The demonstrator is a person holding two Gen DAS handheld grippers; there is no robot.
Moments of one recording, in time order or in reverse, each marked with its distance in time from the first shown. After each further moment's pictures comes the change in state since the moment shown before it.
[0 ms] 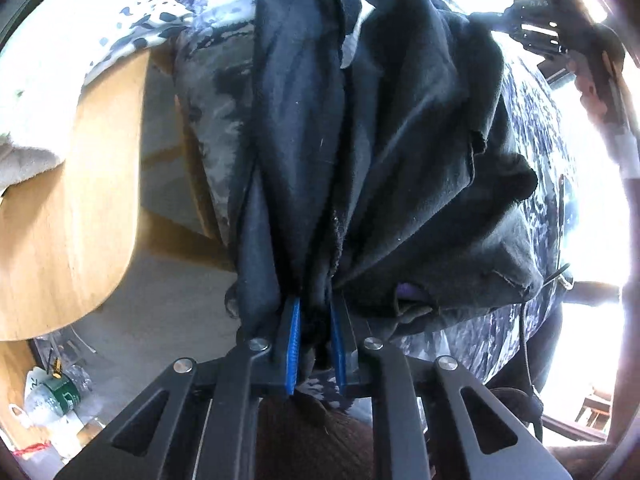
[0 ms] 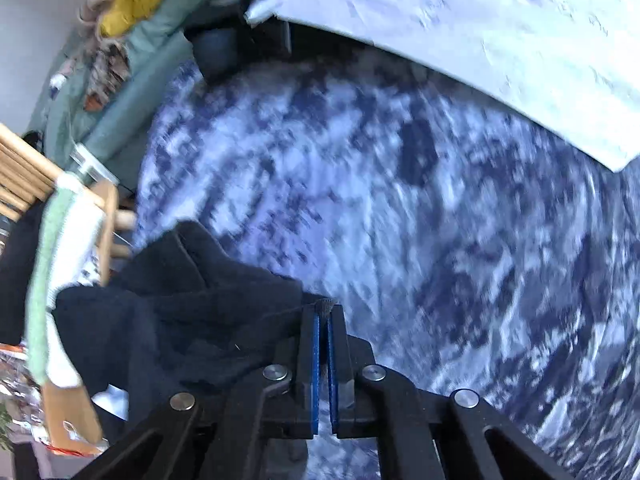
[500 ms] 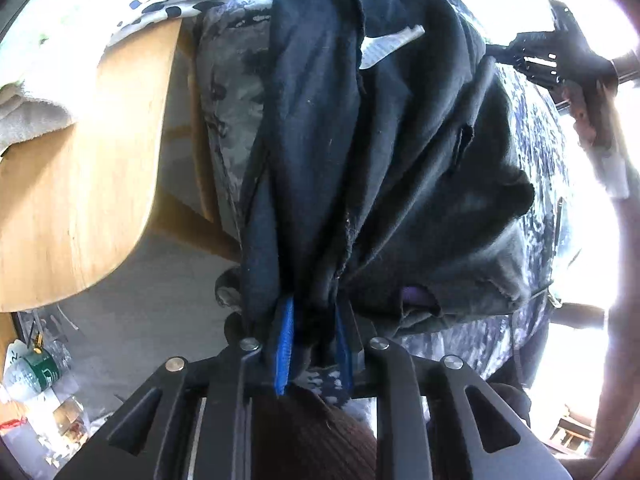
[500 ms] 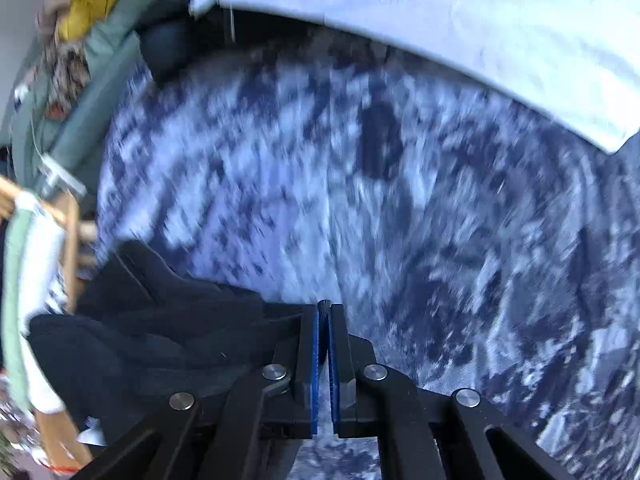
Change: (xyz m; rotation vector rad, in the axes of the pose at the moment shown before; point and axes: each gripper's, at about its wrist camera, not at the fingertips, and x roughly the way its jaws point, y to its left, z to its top) left arm -0.008 0.015 0.006 -0.107 0.034 -0.053; right arm 0.030 -0.005 0.002 0.026 0.058 -0.092
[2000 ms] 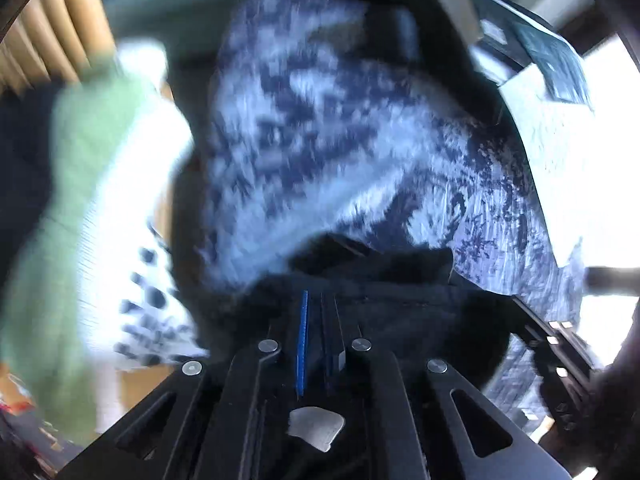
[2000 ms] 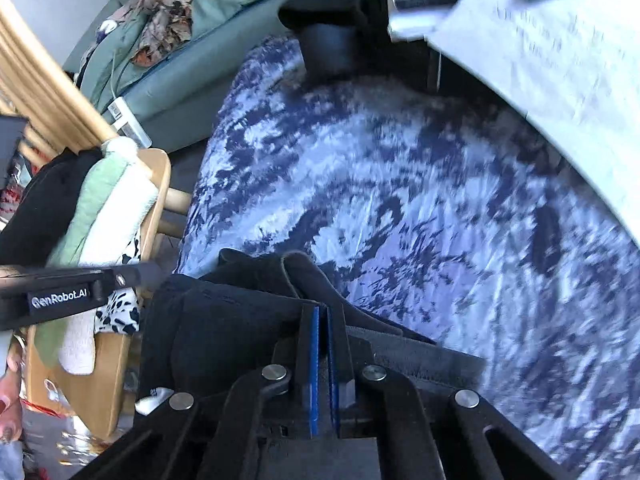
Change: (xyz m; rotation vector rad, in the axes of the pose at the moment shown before) left arm -0.054 0.014 0.198 -0.394 -0.113 0.133; right arm -0.036 0.087 -0.001 -0.256 -0.043 0.085
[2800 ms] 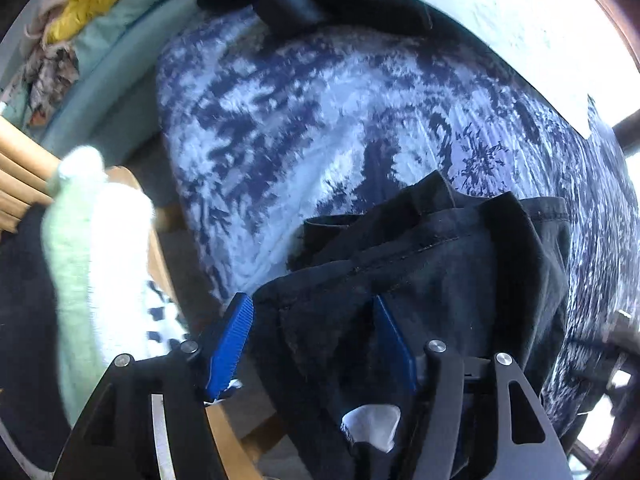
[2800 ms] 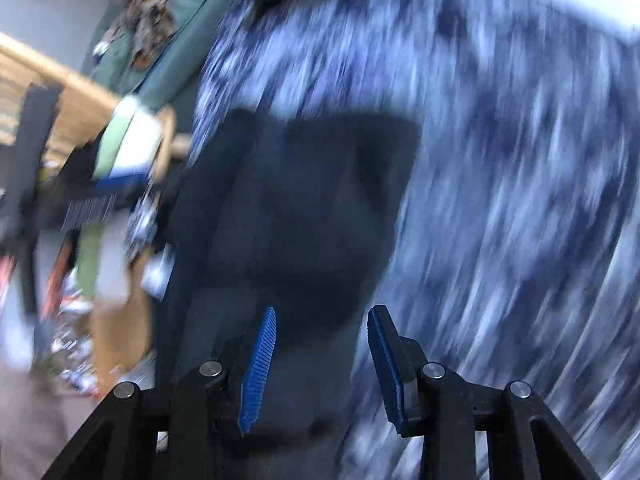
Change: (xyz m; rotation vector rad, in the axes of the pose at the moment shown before) left arm 0.013 -0.040 -0.019 0.385 -0.056 0.227; right arm -0.024 -0.064 -0.124 0.220 0.119 0.227
